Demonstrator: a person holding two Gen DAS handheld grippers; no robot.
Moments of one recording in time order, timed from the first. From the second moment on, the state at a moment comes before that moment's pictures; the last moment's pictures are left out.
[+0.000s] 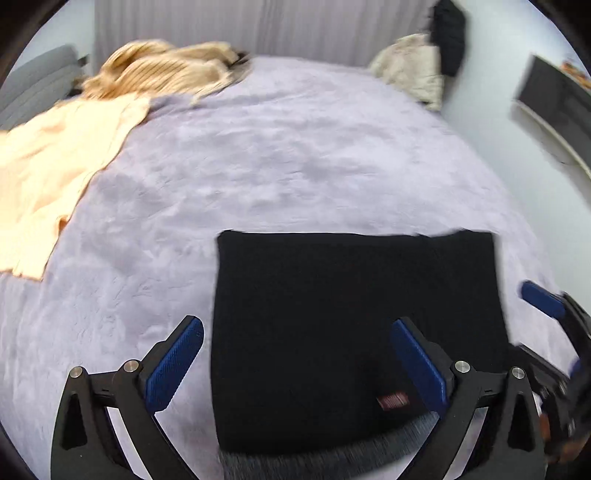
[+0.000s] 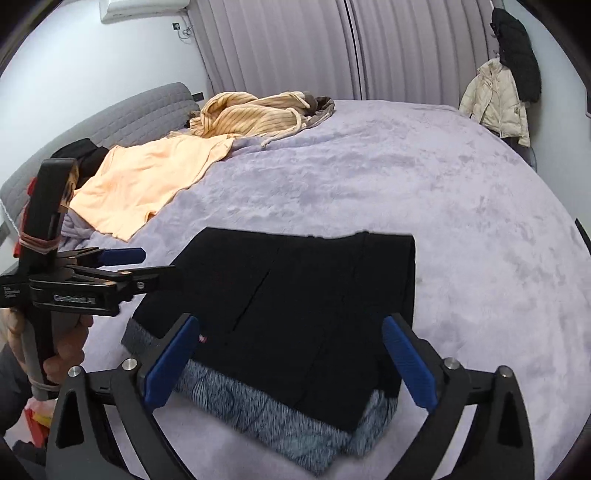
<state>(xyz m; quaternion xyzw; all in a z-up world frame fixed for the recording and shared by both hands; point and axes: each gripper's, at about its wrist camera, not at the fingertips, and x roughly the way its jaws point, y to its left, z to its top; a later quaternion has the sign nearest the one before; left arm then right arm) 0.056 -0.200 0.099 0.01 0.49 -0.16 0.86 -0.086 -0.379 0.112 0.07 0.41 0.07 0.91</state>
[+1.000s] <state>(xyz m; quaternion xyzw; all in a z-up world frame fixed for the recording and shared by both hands) 0.137 -0.162 0.047 -0.09 0.57 0.03 0.82 0.044 -0.362 0.048 -0.02 0.54 -0.10 0.83</state>
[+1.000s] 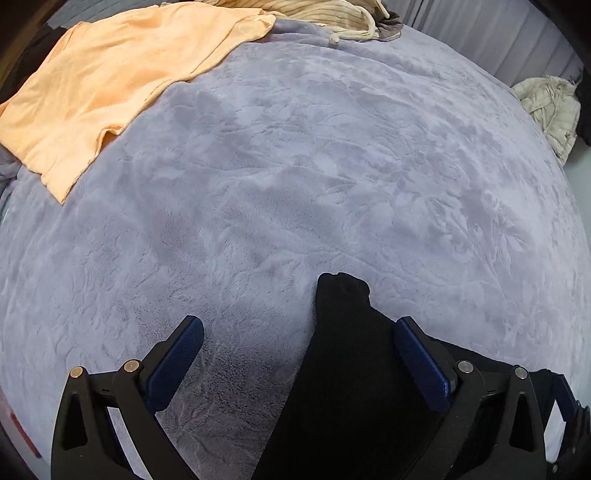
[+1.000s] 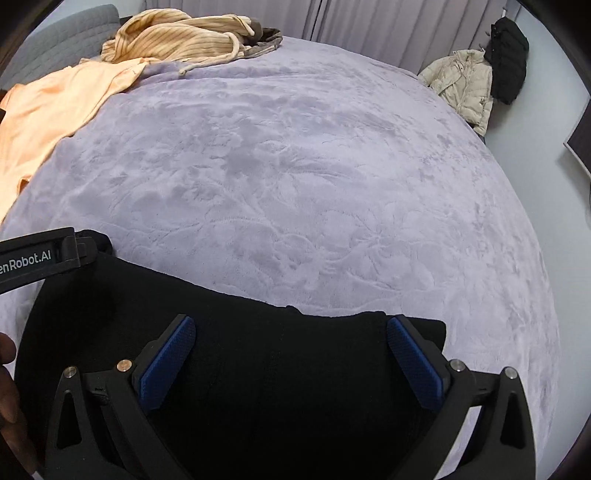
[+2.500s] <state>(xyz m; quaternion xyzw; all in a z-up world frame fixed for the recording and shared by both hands) -0.036 -0.168 0.069 0.03 0.51 -0.11 0.85 -0.150 -0.325 0.084 0.02 0.47 -0.01 0.88</state>
